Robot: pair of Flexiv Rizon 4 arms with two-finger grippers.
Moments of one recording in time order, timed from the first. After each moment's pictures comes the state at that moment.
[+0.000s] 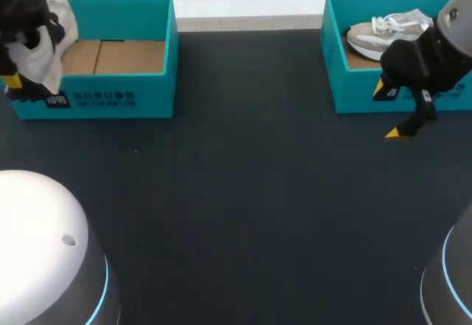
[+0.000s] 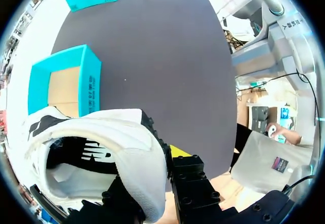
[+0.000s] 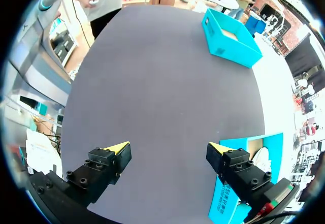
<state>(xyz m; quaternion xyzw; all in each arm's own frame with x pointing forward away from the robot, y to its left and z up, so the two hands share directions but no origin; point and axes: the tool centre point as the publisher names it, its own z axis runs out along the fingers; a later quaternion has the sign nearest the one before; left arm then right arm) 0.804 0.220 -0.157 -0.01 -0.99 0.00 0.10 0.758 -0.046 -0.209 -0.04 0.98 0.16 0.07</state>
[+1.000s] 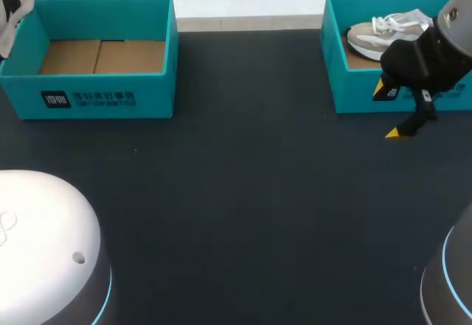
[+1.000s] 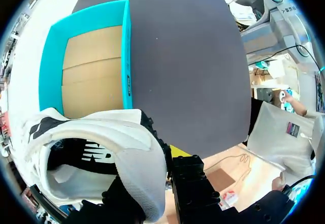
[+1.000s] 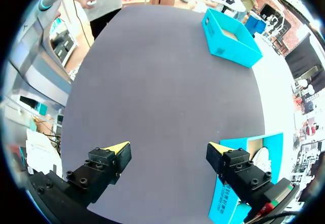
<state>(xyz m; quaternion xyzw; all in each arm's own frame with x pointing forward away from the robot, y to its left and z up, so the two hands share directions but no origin) 0.928 0.338 -0.166 -0.03 -0.99 -0.05 0.09 0.758 -0.046 -0.209 -0.04 0.98 0.16 0.07</state>
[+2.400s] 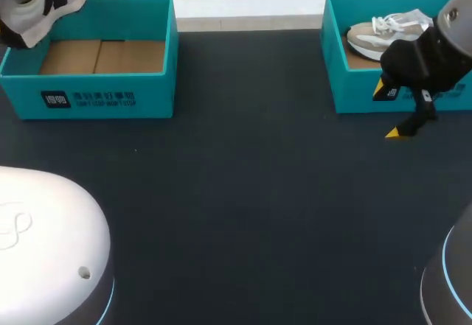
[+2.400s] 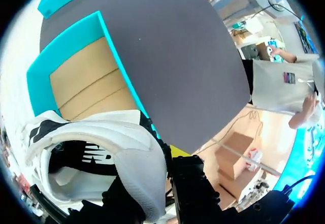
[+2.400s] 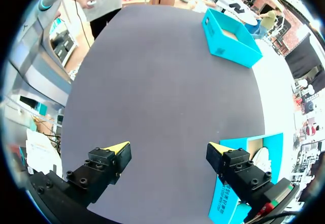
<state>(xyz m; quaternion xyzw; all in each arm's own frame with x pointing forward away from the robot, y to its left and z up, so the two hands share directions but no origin) 0.987 0.309 -0.166 -0.25 -0.96 -0.09 0.12 0.758 -0.046 -0.209 -0.04 0.98 0.16 0.07</state>
